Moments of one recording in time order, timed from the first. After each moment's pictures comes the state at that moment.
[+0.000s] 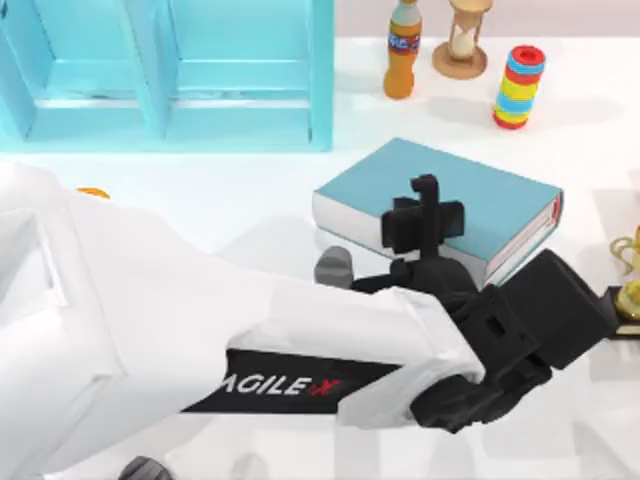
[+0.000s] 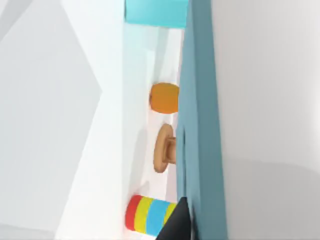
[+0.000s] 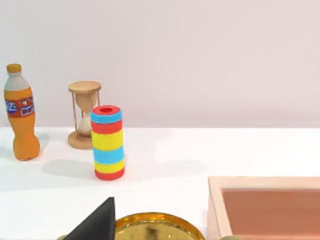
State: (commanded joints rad) left arm -1.16 2.01 1.23 -0.08 -1.15 -2.42; right arm 0.00 0.00 0.00 0.00 0.00 0.00
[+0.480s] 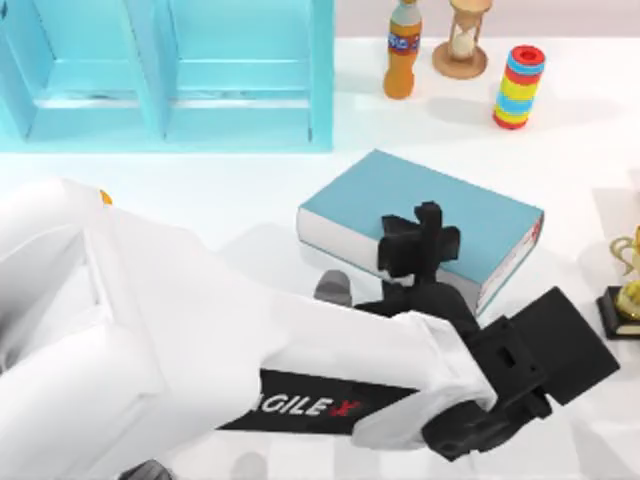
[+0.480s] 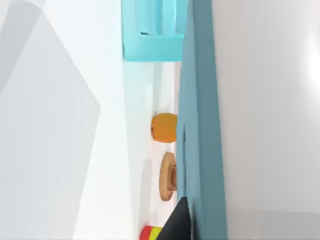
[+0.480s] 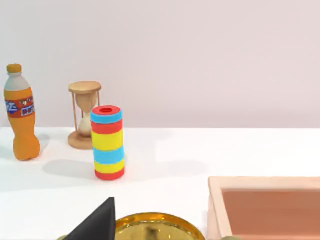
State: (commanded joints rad) left arm -1.19 2.05 1.23 -0.16 -1.25 -2.46; right arm 0.00 0.00 0.00 0.00 0.00 0.00
